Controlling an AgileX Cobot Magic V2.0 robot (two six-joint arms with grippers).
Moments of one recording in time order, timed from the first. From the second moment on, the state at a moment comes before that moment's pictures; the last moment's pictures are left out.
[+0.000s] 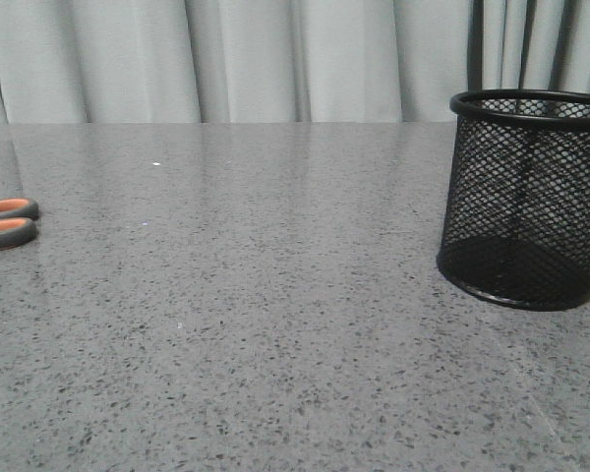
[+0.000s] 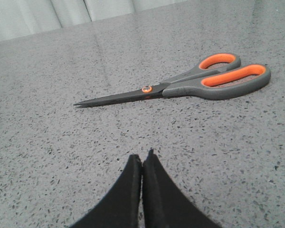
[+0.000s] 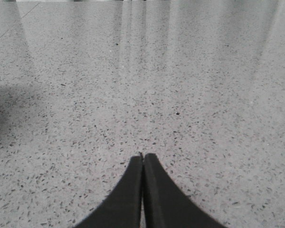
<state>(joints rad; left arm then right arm) 0.01 0.00 0.00 -0.11 0.34 0.30 -0.08 -0.01 0.01 -0.07 0.34 0.05</state>
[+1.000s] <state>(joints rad) 0.01 0.00 0.00 -1.06 0.11 0.30 -0.08 -0.01 0.01 0.50 -0.17 0.05</state>
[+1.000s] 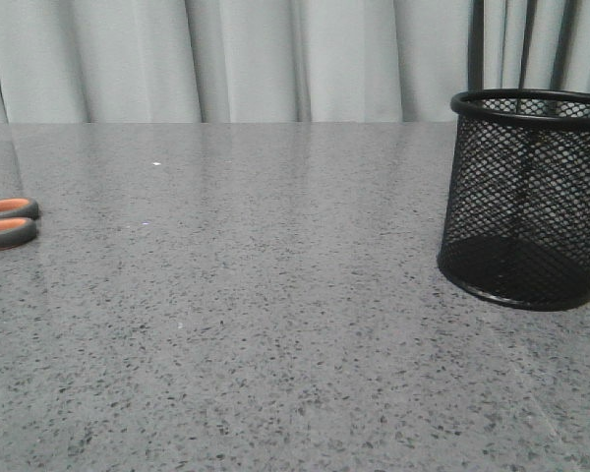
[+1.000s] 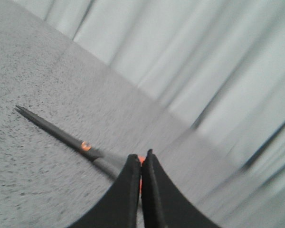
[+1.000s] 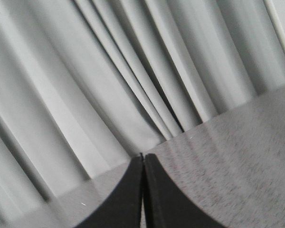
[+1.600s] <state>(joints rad) 0.01 0.19 -0.37 -0.87 0.32 0.53 -0.02 0.22 -0.34 0.31 0.12 0.05</state>
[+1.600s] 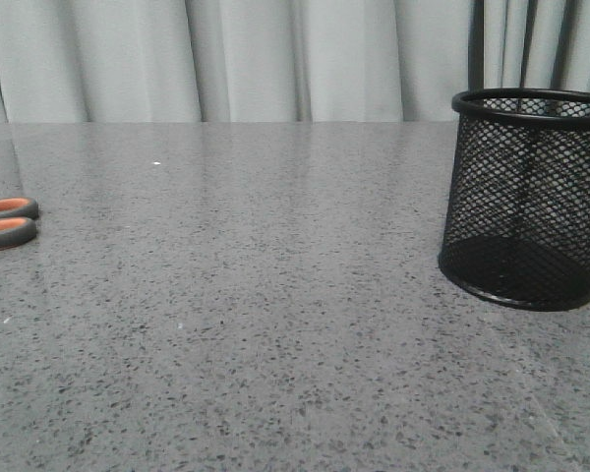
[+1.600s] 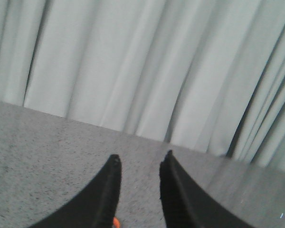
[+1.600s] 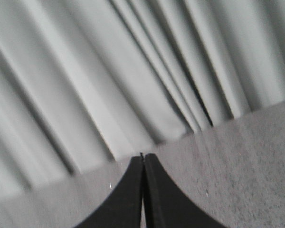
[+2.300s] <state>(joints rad) -0.51 1.03 -0.90 0.46 0.71 0.66 0.14 0.58 -0.71 0.24 0.57 0.04</state>
